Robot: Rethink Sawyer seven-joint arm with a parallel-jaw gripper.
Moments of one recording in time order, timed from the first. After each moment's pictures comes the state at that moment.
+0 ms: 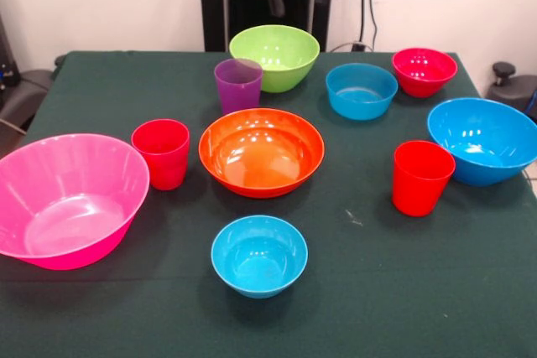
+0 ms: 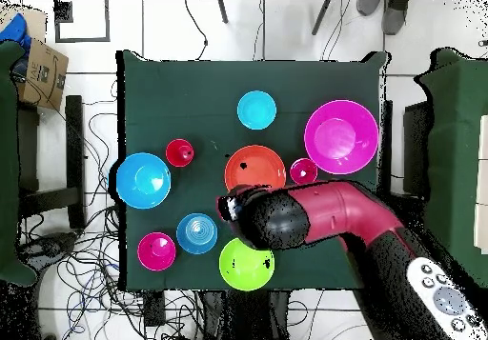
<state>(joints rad) -0.93 -0.98 0.89 2.10 -0.36 0.68 1.66</state>
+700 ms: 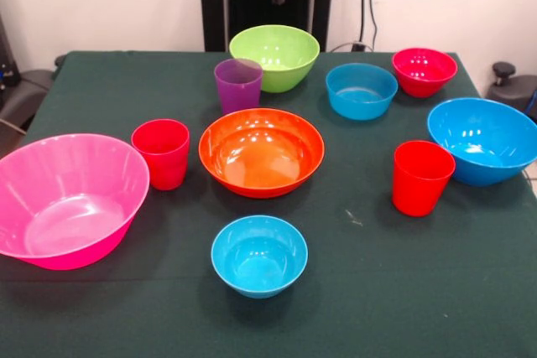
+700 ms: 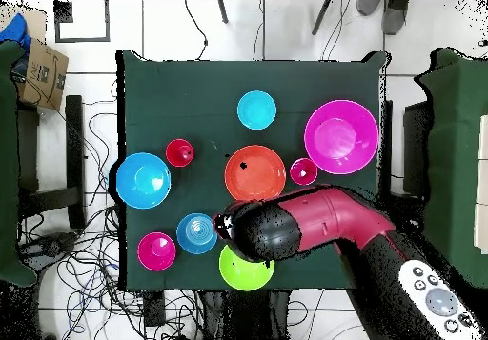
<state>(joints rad) -0.94 -0.98 0.95 2.15 -0.42 0.75 1.66</state>
